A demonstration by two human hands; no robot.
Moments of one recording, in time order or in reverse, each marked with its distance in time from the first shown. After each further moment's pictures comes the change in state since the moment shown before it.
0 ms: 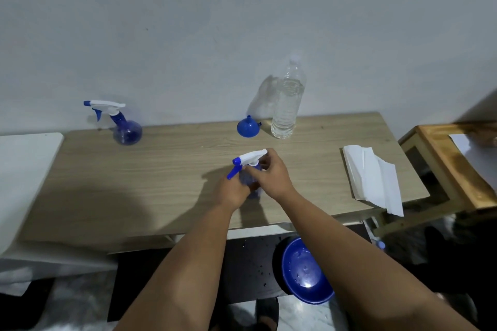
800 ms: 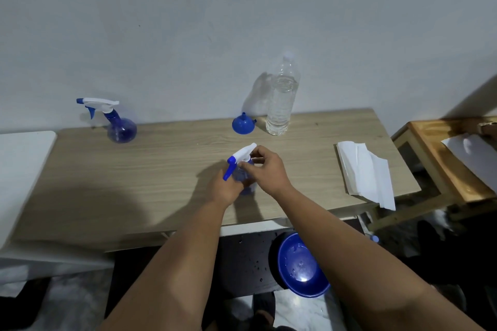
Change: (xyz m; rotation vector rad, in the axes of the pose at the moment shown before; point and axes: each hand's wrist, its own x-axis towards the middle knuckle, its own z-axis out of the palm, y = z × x) left_hand 0.008 -0.016 0.002 -0.203 -0.018 0.007; right_hand -0.002 -0.007 -0.005 -0.155 -0.008 -0.086
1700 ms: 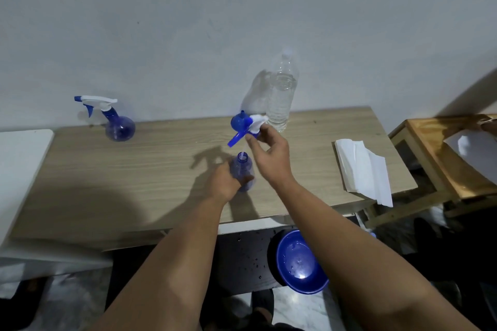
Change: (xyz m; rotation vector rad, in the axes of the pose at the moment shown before) left_hand -0.003 0.007 -0.006 -0.080 -0.006 -0.025; right_hand 0.005 -0.038 -0.007 0.171 0.261 -0.201
